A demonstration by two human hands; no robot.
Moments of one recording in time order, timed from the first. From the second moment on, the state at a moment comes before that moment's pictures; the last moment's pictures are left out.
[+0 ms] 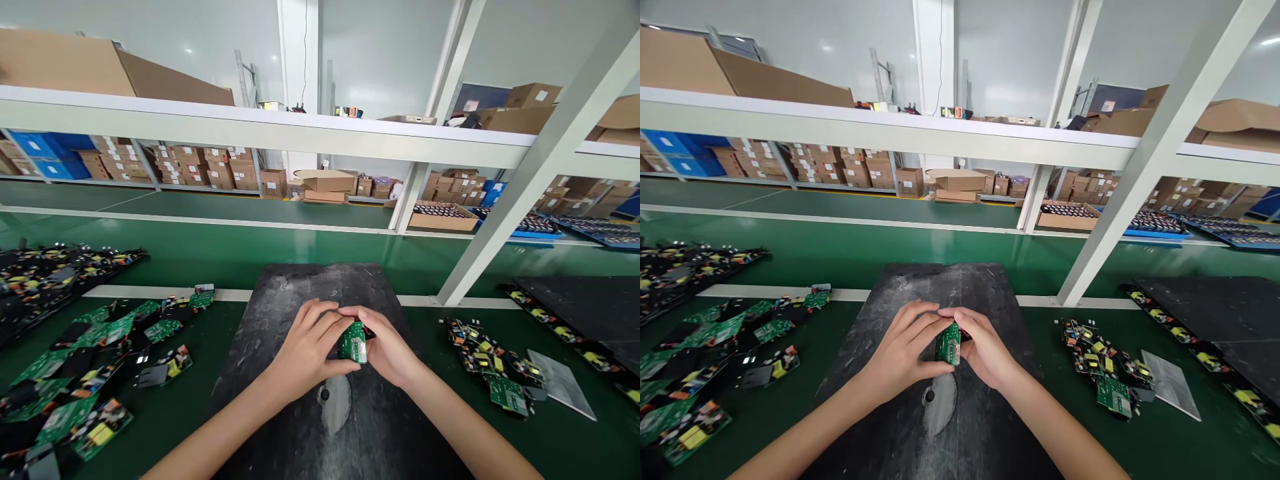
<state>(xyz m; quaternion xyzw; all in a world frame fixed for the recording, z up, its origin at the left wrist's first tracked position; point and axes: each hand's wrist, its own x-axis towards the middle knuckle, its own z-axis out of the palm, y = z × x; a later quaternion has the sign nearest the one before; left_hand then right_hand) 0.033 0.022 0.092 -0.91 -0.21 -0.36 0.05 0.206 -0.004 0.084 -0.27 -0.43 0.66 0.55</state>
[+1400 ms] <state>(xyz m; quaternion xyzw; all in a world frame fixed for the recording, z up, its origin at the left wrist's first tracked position) -0.003 0.019 0.008 -0.95 -0.25 -0.05 -0.20 0.214 -0.036 0.021 -0.44 -0.81 0.19 0.34</state>
